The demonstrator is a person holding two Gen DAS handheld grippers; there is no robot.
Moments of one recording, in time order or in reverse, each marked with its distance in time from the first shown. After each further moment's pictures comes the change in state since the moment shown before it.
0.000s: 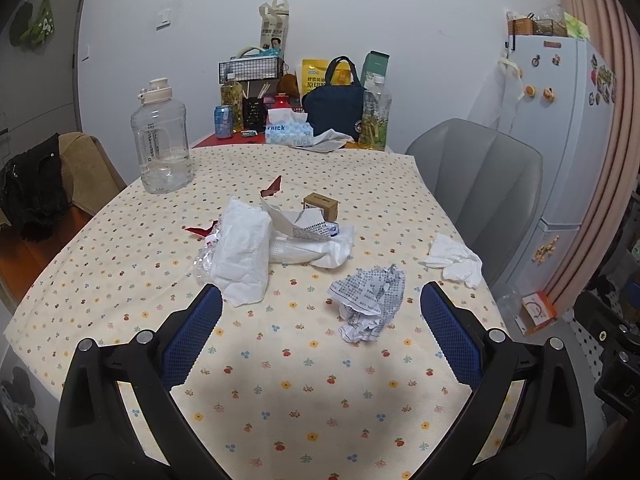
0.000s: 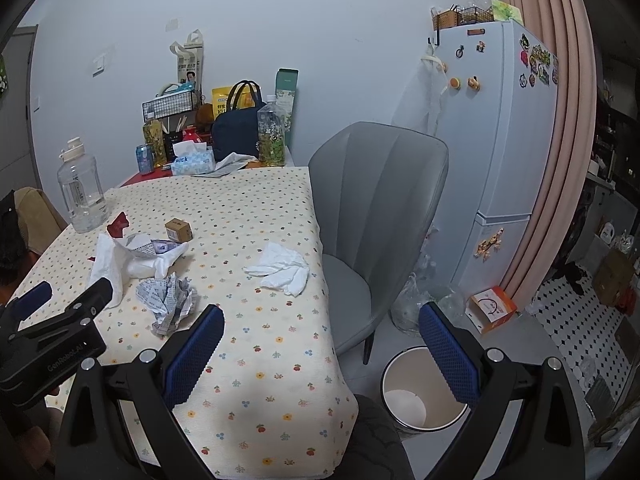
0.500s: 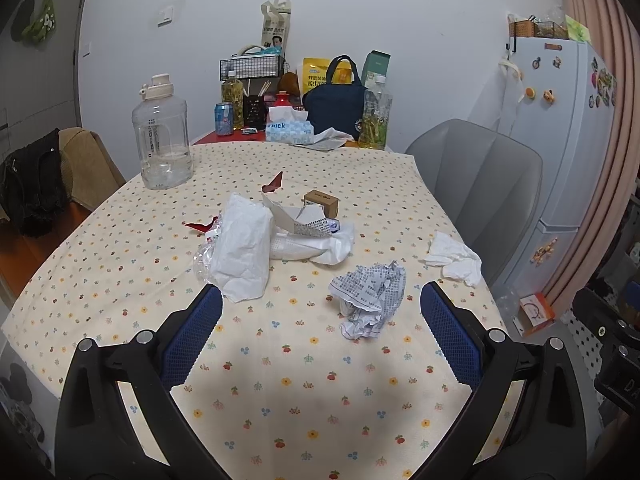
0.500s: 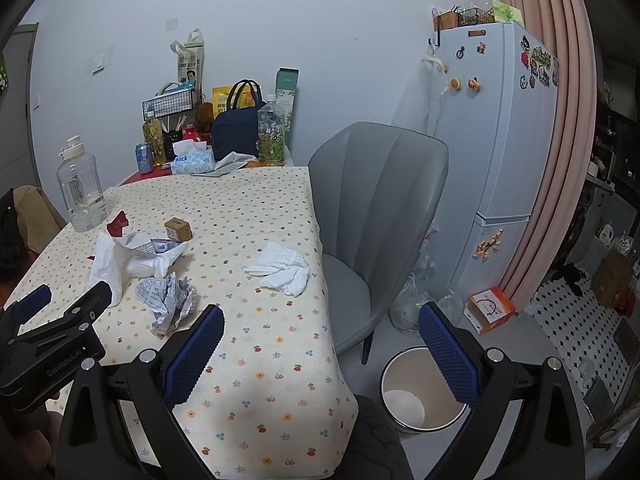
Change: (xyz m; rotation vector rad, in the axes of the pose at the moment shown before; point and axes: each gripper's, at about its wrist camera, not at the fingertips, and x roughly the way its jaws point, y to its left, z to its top) left arm 0.001 0.003 -0.002 -0.012 0.007 -0.007; right arm 0.002 0.002 -0.002 -0.004 -0.002 -0.003
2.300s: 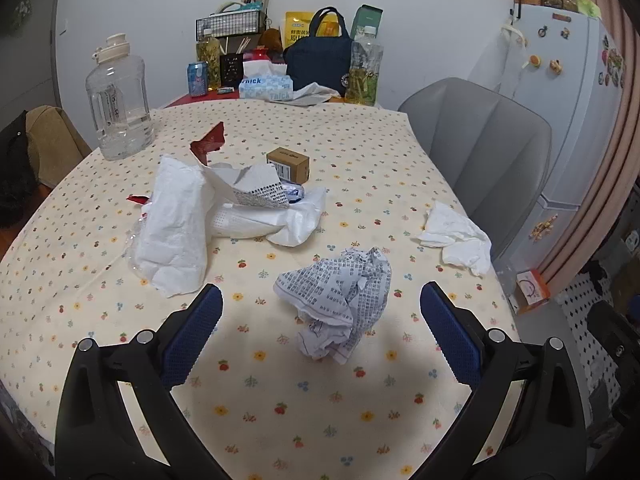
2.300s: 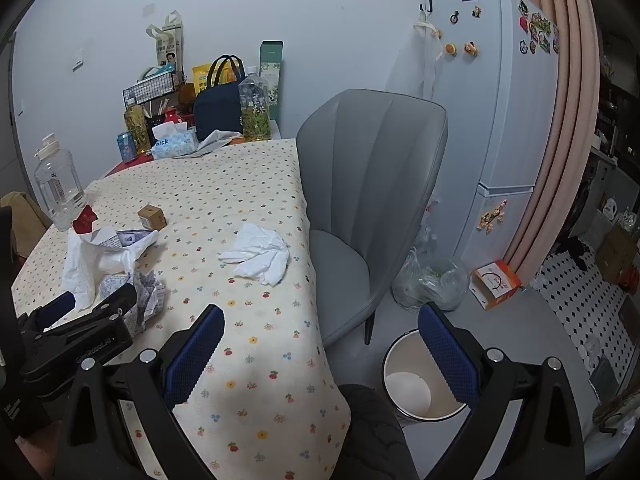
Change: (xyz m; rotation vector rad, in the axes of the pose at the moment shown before) left arm 0.078 -0.030 0.000 0.006 0.152 -0.030; right arm 0.056 -0.020 0.001 0.050 0.100 0.000
